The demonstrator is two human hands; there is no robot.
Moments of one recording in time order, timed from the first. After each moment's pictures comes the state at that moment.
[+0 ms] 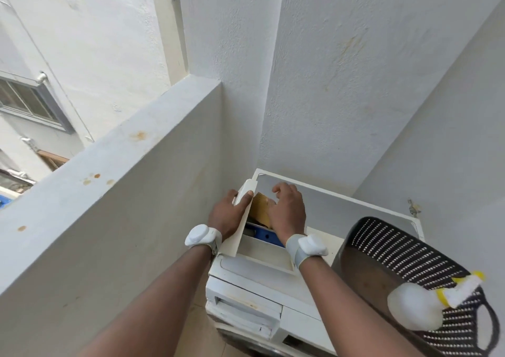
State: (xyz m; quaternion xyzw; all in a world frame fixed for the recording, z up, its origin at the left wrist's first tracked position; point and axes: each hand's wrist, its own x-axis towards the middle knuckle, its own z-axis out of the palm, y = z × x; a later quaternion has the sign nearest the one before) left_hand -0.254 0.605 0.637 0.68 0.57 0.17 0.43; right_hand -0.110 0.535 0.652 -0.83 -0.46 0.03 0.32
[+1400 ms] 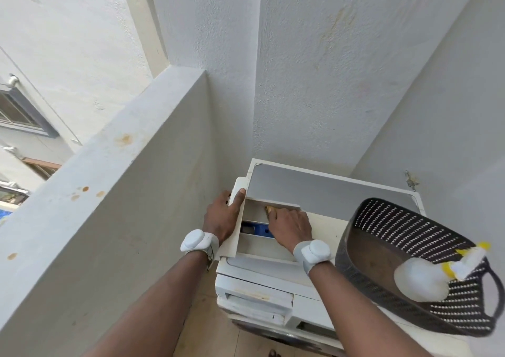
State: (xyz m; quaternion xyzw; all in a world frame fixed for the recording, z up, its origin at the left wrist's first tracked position) left_hand -0.269 0.608 0.633 0.67 0.56 0.18 0.46; right_hand -0.114 0.507 0.618 -0.86 -0.48 0.12 0.09
